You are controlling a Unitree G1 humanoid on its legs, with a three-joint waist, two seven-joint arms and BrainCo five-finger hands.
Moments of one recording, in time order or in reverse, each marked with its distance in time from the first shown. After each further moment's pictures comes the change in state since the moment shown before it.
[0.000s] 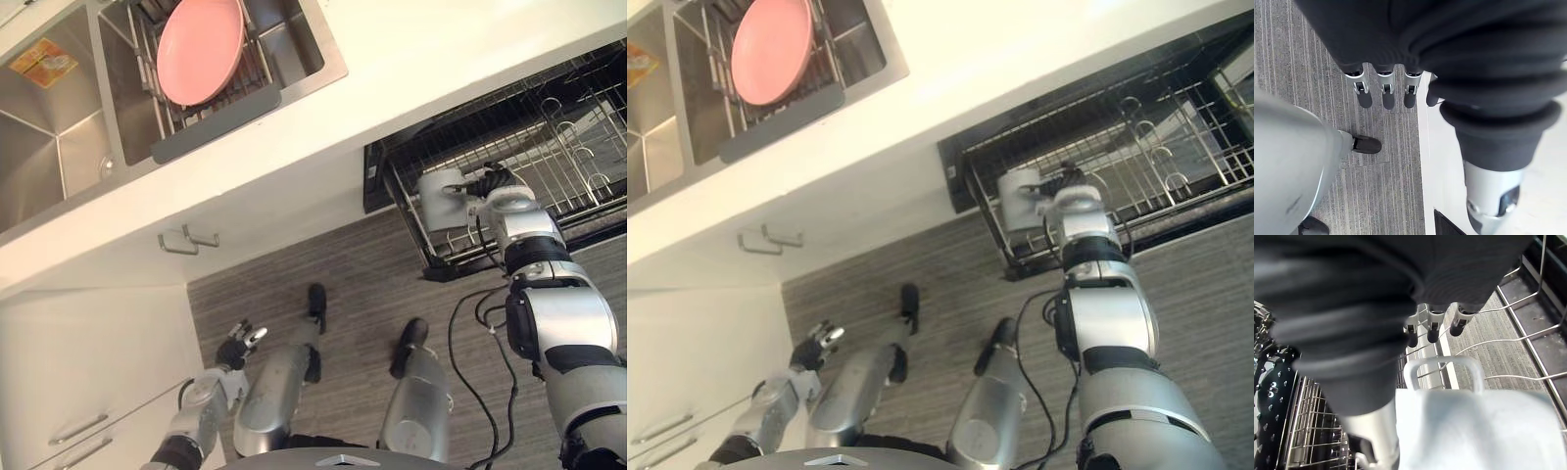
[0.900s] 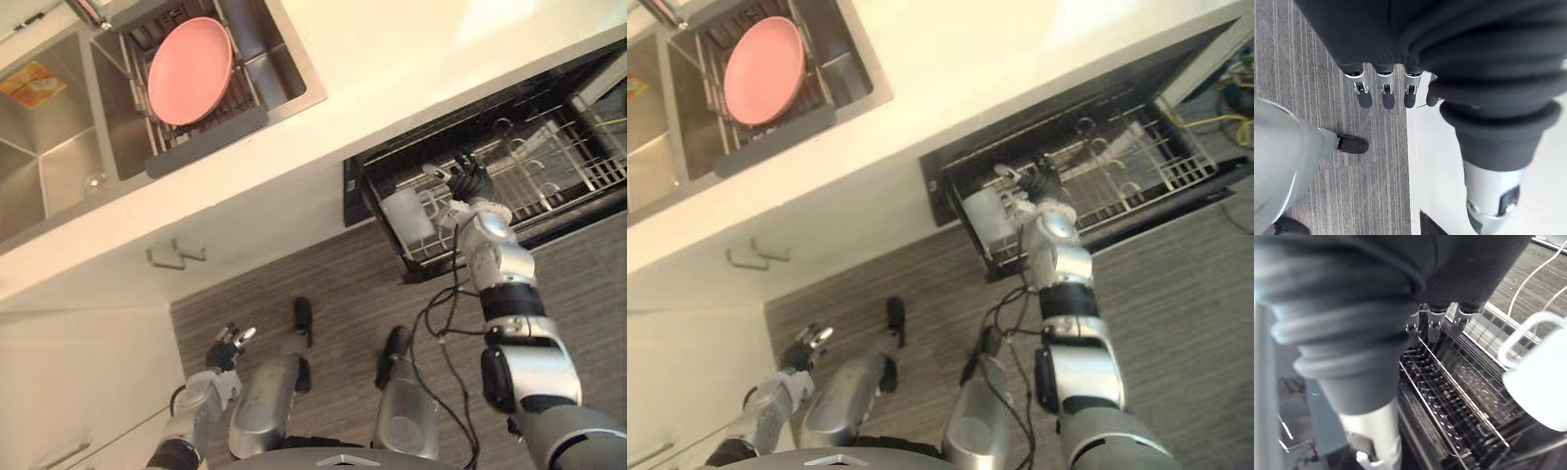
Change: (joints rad) left arm 0.029 -0.008 0.079 -0.002 0.002 0.001 0.073; right arm 0.404 0.207 -0.202 -0.654 0.464 -0.153 -0.120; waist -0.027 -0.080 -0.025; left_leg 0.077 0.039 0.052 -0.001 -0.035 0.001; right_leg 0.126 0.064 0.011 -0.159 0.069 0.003
